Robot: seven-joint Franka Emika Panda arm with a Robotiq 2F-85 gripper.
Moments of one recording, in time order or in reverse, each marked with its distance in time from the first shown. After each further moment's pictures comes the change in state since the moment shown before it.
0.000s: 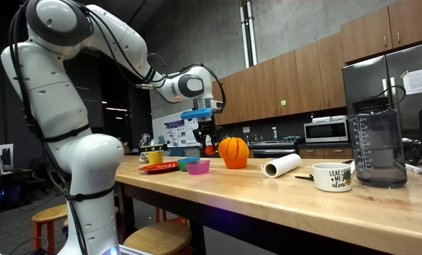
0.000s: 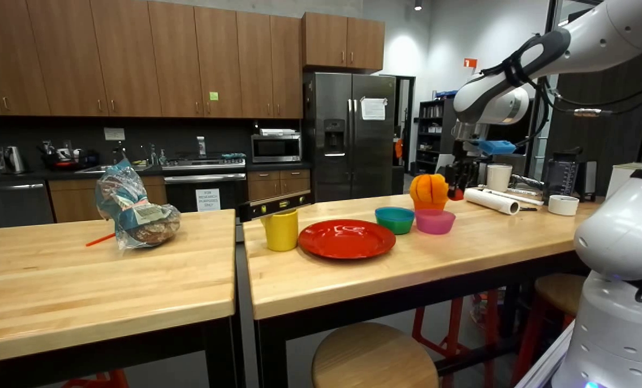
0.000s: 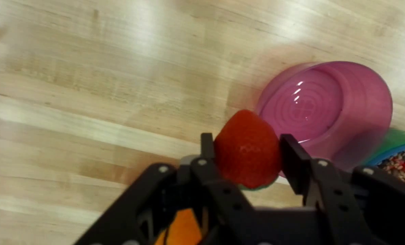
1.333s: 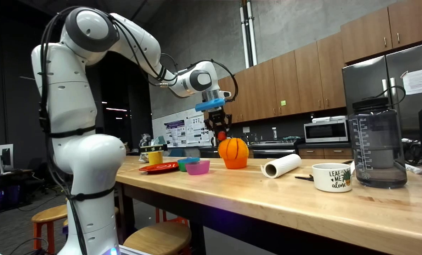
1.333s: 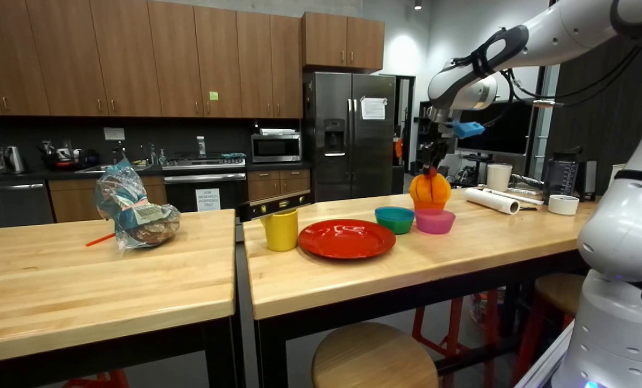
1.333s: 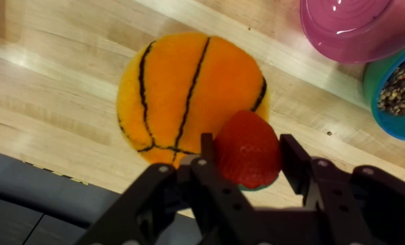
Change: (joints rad) arm 0.058 0.203 0.005 0.286 0.017 0.051 -0.086
